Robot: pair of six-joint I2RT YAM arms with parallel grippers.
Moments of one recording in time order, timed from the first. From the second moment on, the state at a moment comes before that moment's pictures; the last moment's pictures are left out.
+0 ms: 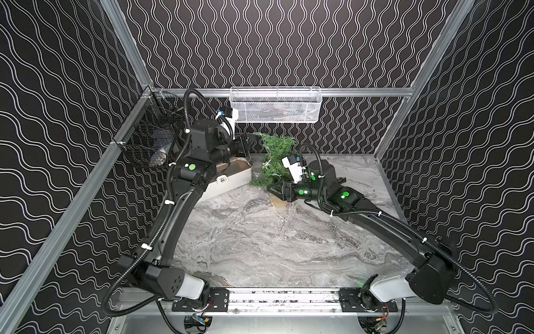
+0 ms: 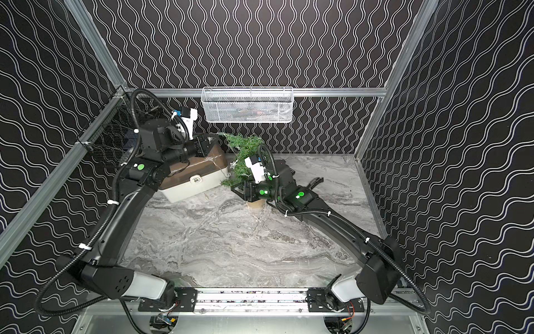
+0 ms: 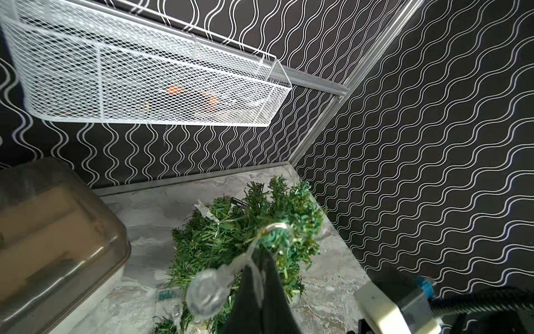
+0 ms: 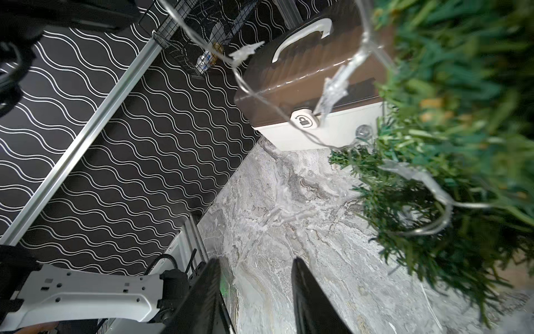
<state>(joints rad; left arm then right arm) -0.21 1.44 1.71 -0.48 0.36 -0.38 0.73 1.44 1.29 -0.22 -0.40 0.51</state>
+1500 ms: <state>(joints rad) -0.20 1.64 1.94 -0.57 0.34 -0.29 0.70 1.43 1.27 -0.23 -0.41 0.50</state>
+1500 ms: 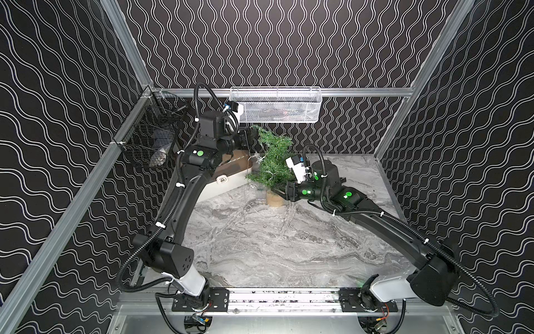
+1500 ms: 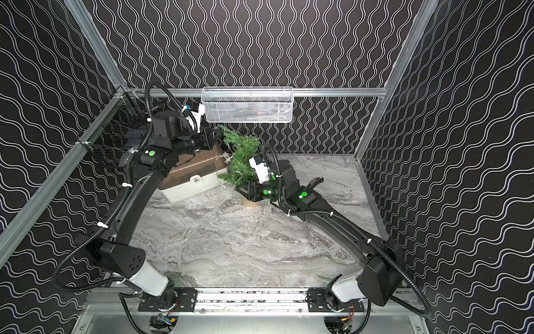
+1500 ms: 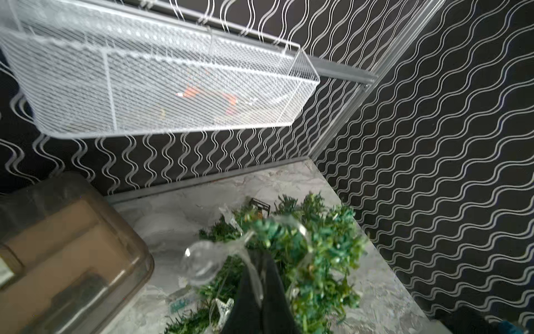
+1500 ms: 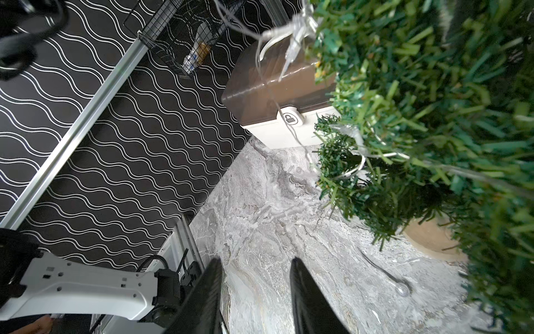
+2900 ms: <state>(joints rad) -0.21 1.78 2.23 -0.64 0.34 -0.23 0.62 1.67 1.52 -0.27 -0.14 0.46</state>
